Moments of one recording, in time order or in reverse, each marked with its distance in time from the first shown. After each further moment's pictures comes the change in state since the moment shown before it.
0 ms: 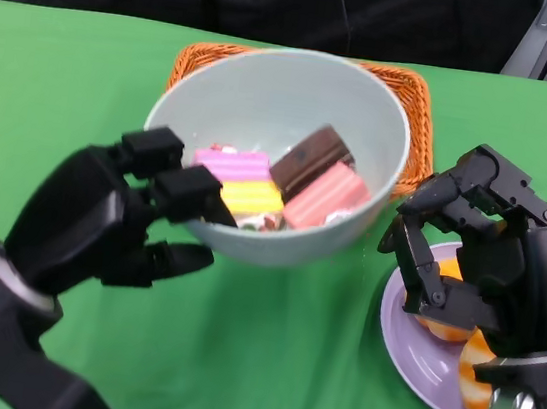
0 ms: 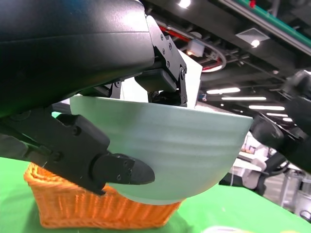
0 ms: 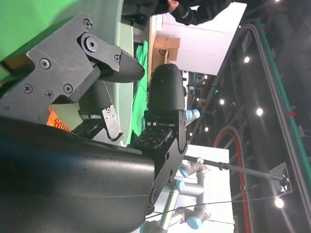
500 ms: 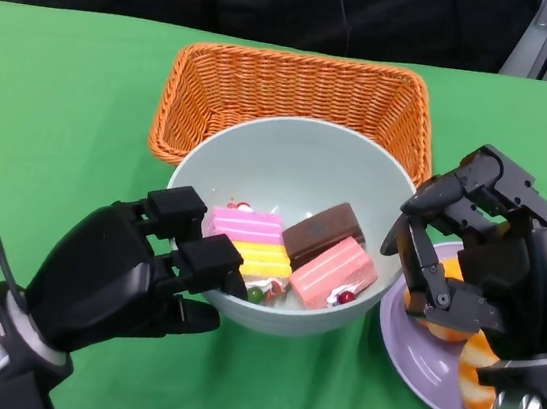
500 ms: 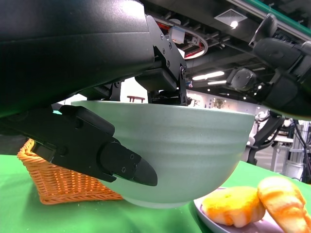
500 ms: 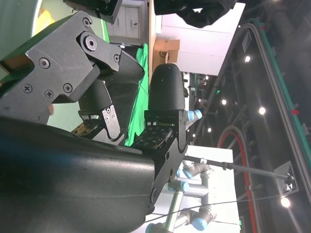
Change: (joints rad) left arm 0.073 0.030 -0.115 -0.032 0.247 0.018 0.222; right arm 0.014 -0.017 -0.006 -0.035 0.035 0.056 0.016
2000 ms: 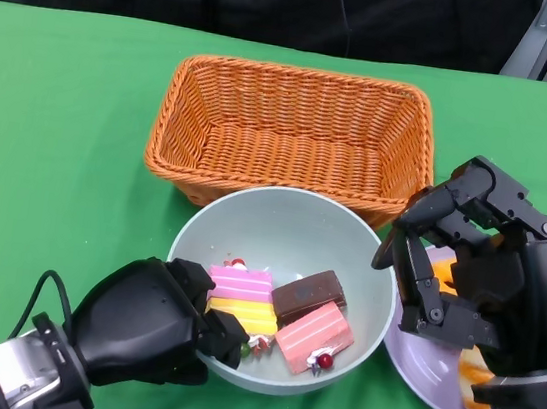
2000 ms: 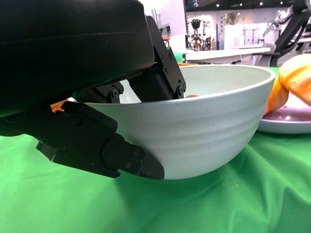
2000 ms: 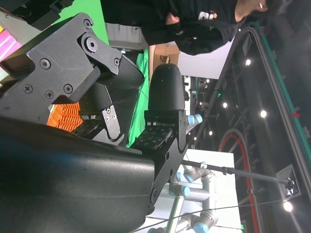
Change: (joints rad) left arm -0.024 -0.022 -0.180 0.069 0.121 0.229 -0.183; right arm 0.061 0.006 0.039 -0.100 -0.013 0.044 -0.024
